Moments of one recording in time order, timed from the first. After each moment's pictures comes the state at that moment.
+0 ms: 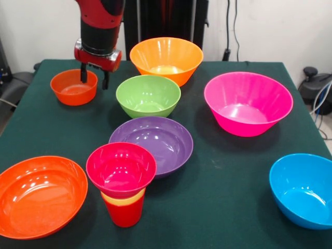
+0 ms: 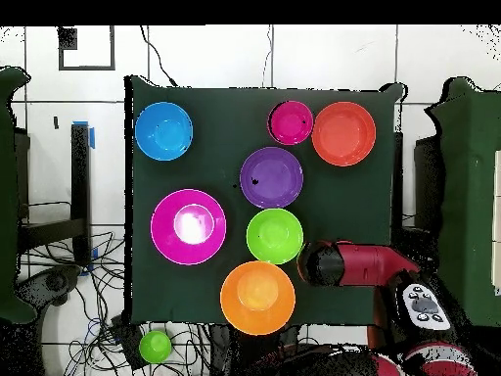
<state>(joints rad) -0.55 -0.53 -0.02 1.76 -0.59 0.39 1.99</state>
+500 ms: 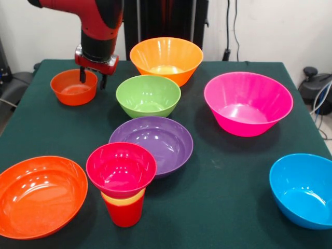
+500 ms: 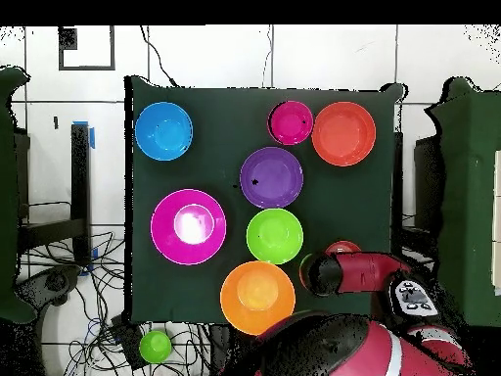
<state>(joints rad) -0.54 -0.42 -0.07 1.72 -0.66 0.39 1.99</state>
